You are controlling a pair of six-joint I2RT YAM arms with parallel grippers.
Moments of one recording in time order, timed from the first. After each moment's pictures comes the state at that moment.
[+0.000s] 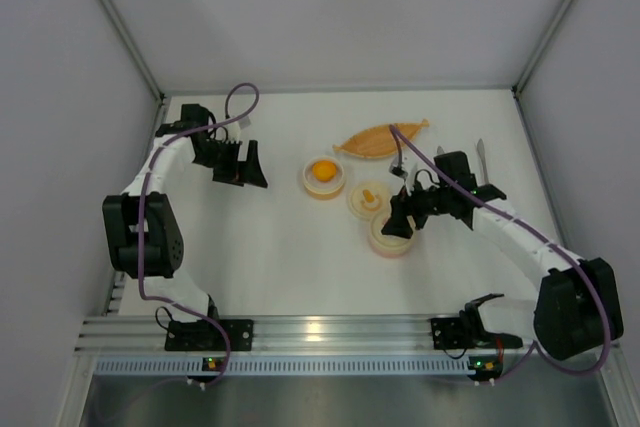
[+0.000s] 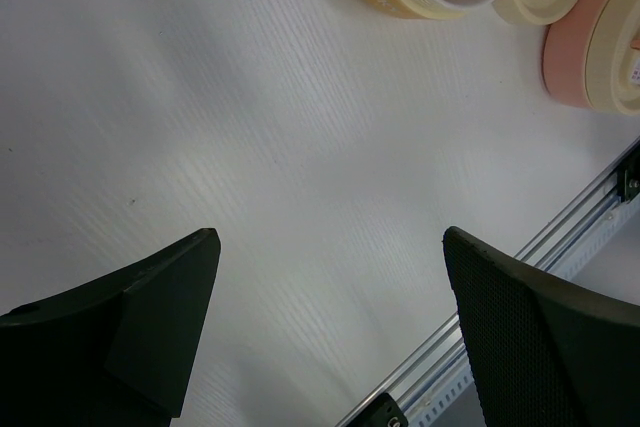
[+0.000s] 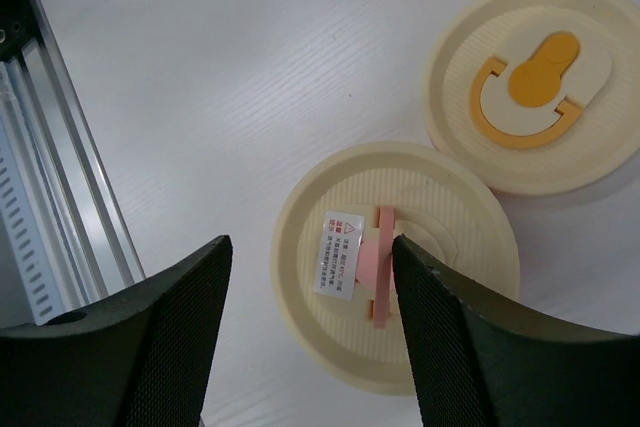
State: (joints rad) left arm 0.02 1.71 1.37 -0.90 0.67 0.22; right arm 0.32 1.23 0.78 -0.46 -0.76 -0.32
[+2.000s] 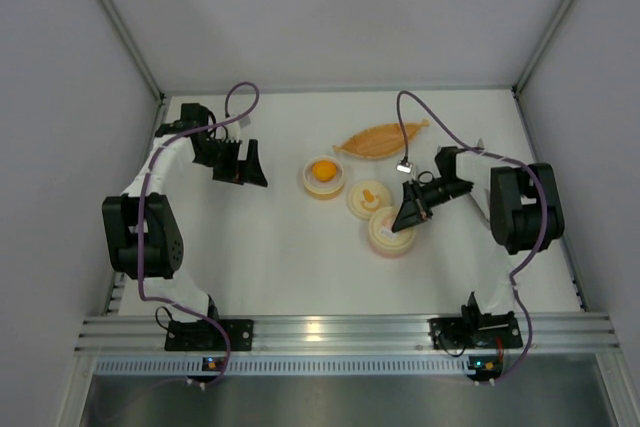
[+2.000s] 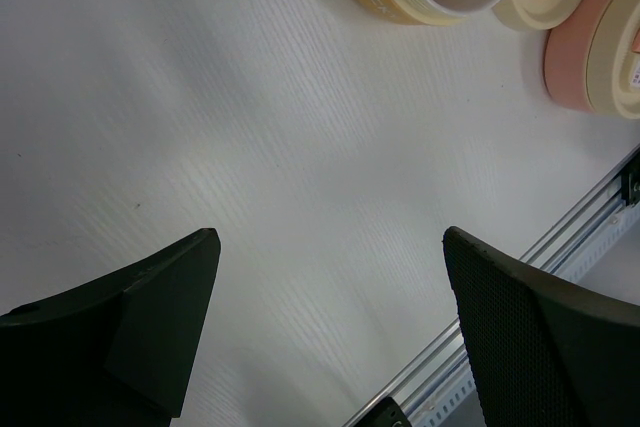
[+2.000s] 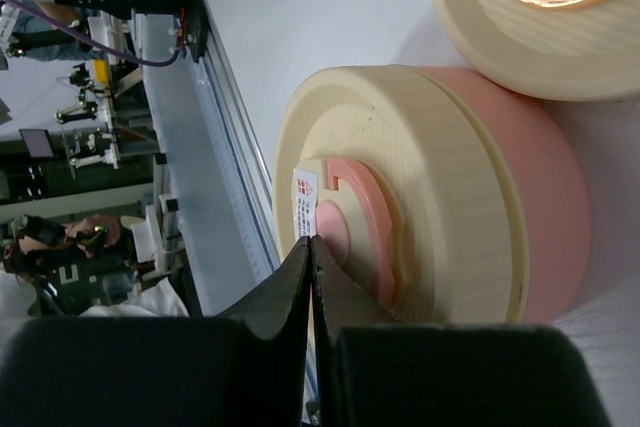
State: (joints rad) left arm 0.02 1.70 1.37 -0.89 0.66 0.22; right arm 0.11 1.86 1.10 -0.99 -1.10 -0.51
